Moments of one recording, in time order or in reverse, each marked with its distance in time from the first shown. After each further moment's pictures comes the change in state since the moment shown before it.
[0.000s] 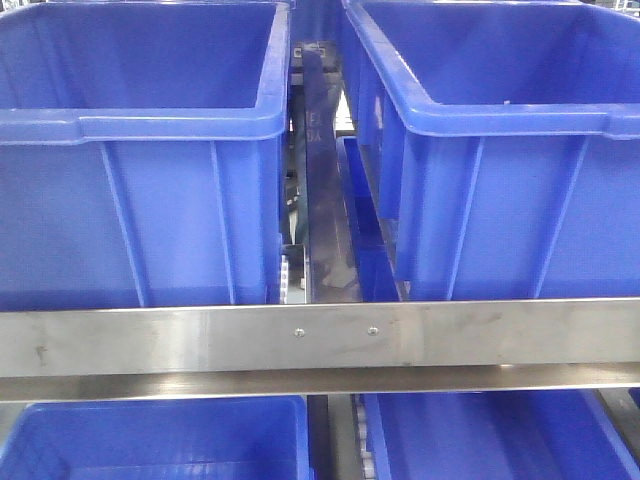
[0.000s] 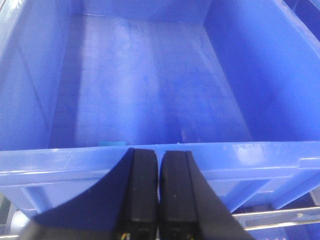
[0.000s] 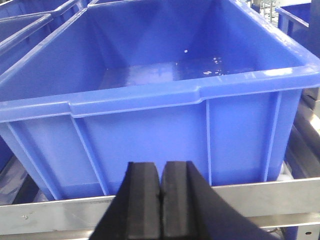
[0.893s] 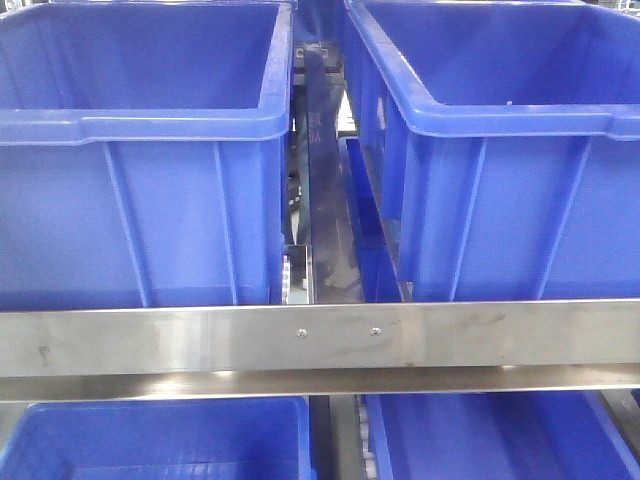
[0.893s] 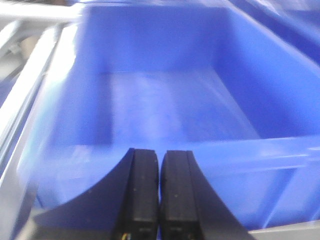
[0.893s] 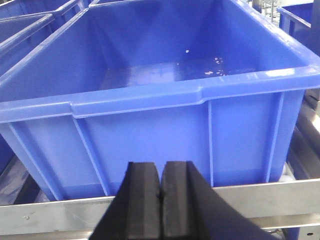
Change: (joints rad) left arm 0.160 -0.371 0.225 0.095 -0.109 -0.004; right arm 0.000 0.000 0.000 0.000 0.000 0.000
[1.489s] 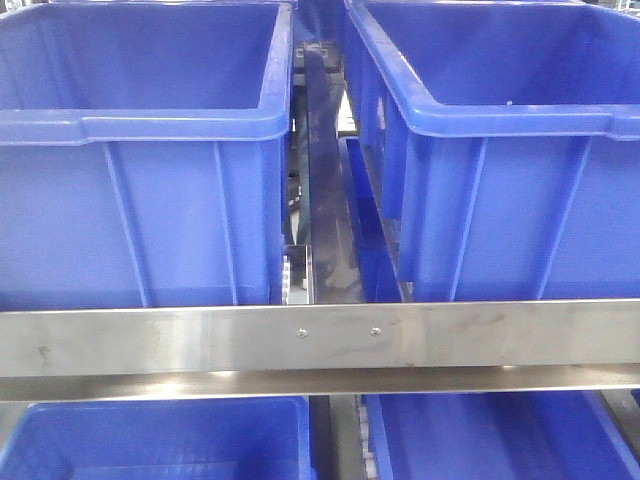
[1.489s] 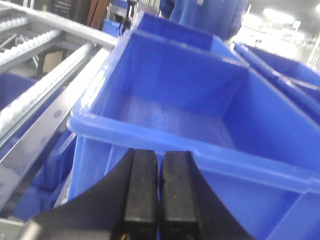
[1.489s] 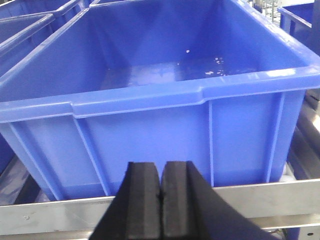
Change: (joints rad) left arm 0.079 -0.343 0.183 -0.215 -0.019 0.000; right arm 0.000 0.000 0.000 0.000 0.000 0.000
